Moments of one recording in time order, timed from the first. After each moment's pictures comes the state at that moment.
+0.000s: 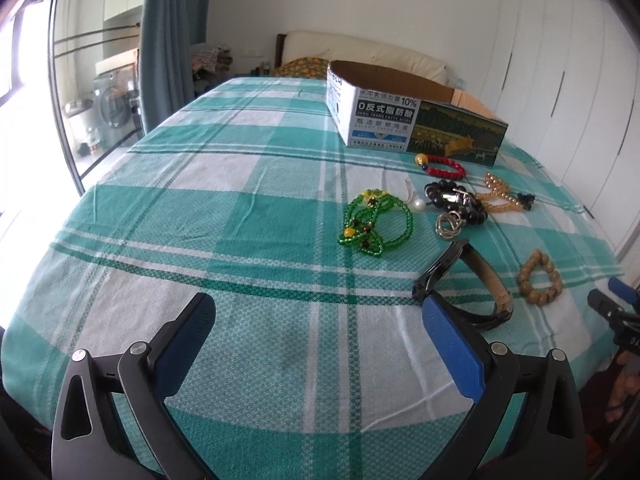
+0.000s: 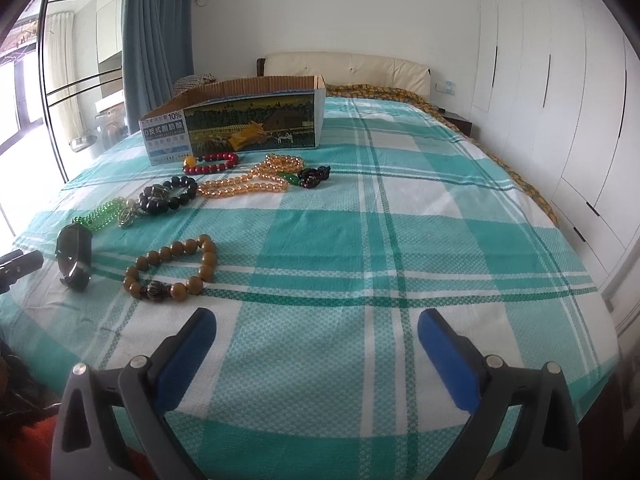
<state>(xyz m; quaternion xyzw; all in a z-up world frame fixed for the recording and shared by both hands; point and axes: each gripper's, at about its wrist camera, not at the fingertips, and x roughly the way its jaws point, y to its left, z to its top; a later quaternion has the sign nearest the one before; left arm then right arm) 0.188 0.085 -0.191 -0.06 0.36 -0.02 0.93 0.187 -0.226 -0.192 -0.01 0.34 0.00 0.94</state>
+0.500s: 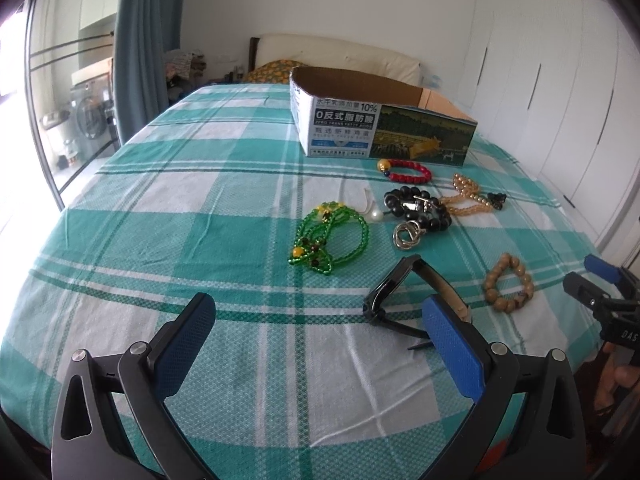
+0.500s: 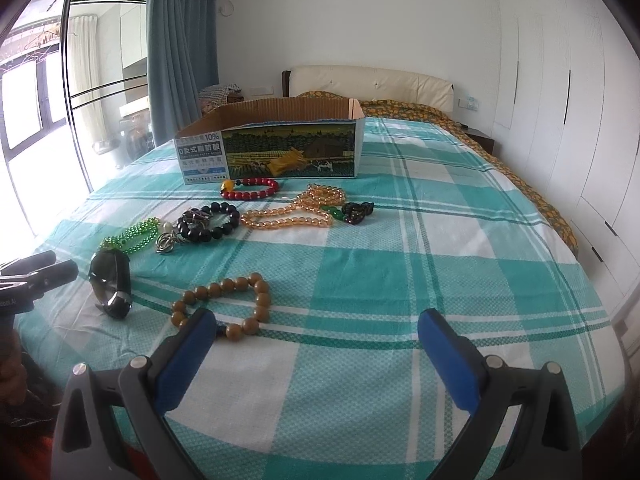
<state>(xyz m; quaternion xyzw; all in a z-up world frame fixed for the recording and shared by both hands) 0.196 0.062 -0.180 -0.05 0.36 -0.06 0.93 0.198 -0.202 -0.173 -0.01 0.33 0.05 0.94</state>
